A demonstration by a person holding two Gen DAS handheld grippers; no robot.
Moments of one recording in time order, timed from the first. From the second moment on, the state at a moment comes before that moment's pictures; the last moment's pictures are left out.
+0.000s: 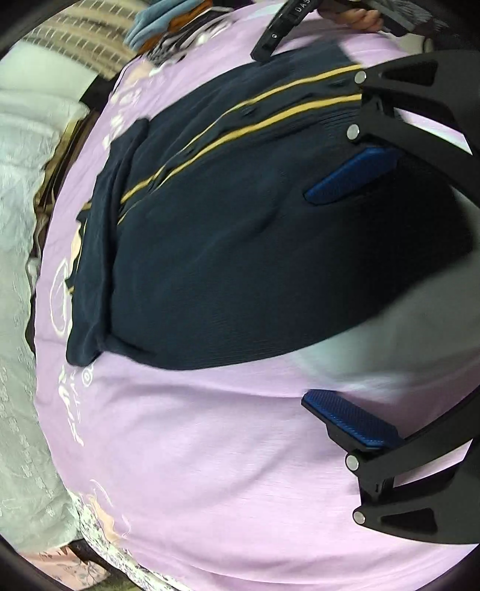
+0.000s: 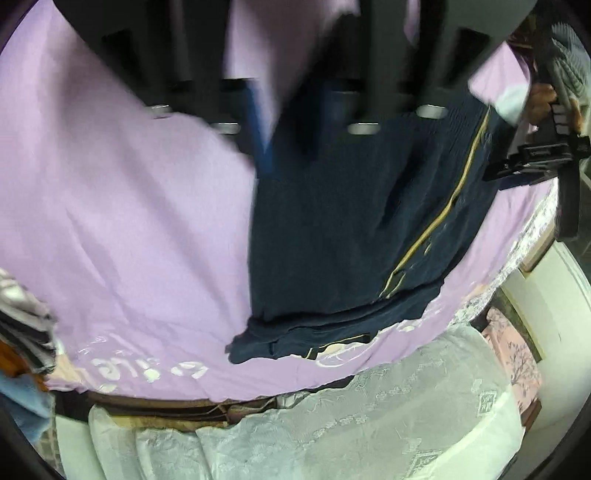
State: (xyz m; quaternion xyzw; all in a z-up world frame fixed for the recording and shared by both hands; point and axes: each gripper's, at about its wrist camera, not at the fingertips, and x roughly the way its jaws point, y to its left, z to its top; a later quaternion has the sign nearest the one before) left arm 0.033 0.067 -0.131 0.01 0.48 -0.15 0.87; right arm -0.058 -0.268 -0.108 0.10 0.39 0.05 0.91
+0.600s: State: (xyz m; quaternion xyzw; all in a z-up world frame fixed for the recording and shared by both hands) left arm 0.030 0.064 -0.134 -0.03 0.47 -0.20 0.86; right arm -0.064 -0.253 -0.118 0.12 0.39 0.09 0.91
